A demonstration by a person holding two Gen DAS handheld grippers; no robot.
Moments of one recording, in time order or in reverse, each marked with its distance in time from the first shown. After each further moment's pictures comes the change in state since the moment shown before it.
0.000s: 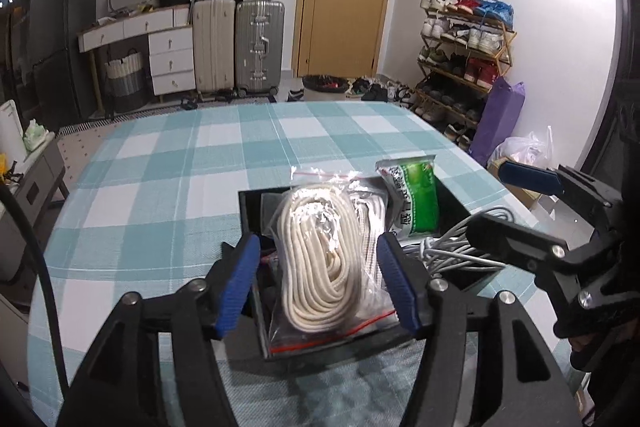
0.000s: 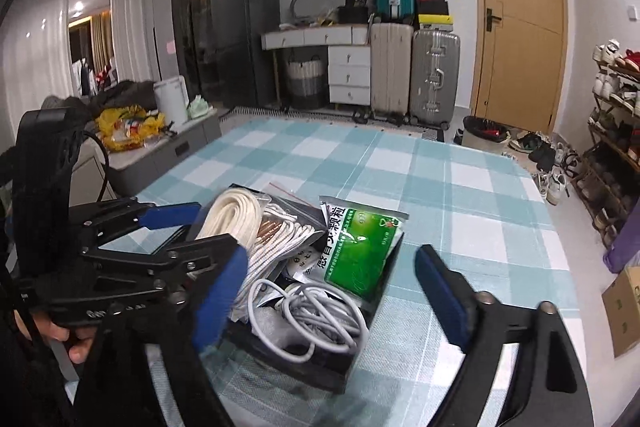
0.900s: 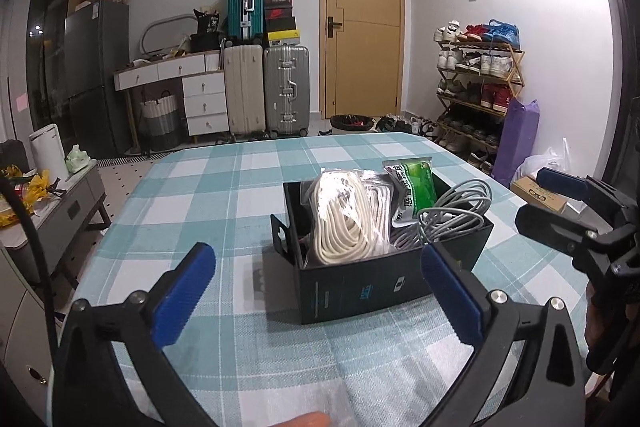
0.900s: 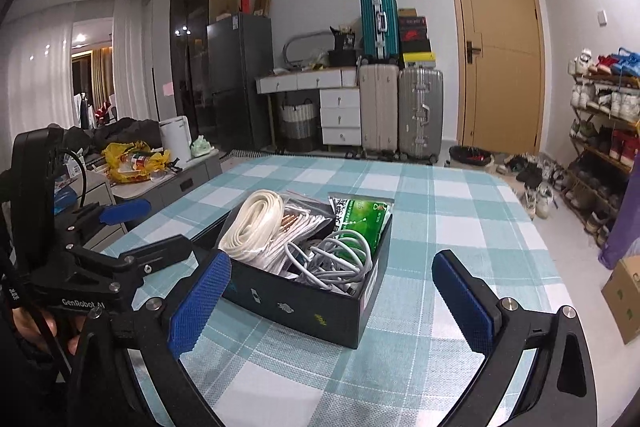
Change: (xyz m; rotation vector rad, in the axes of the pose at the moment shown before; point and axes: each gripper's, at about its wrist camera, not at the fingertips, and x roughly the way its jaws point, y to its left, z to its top) left arm -0.064 -0.007 -0.049 0.030 -0.177 0.128; right arm -0.069 0.020 -0.052 0.027 -0.185 -0.023
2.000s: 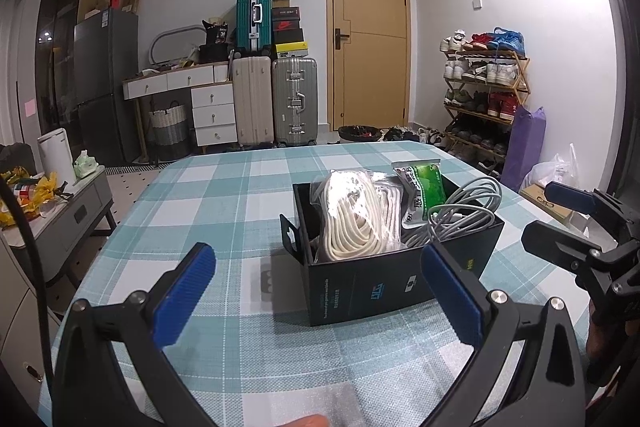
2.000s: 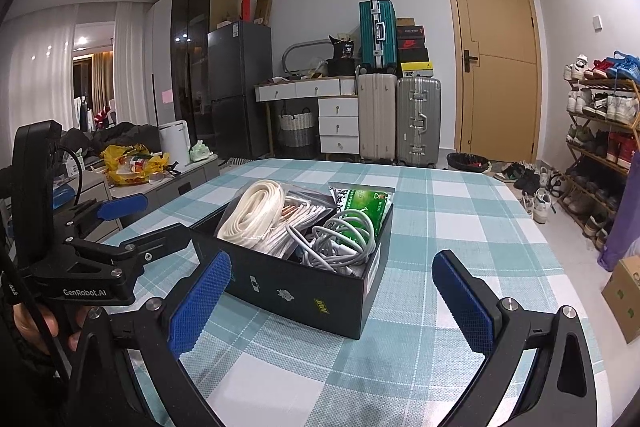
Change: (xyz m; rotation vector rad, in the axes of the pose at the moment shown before) left arm 0.002 -0.002 -0.009 0.000 -0.043 0.029; right arm 0.001 0.004 -0.021 -0.004 -0.024 -0.015
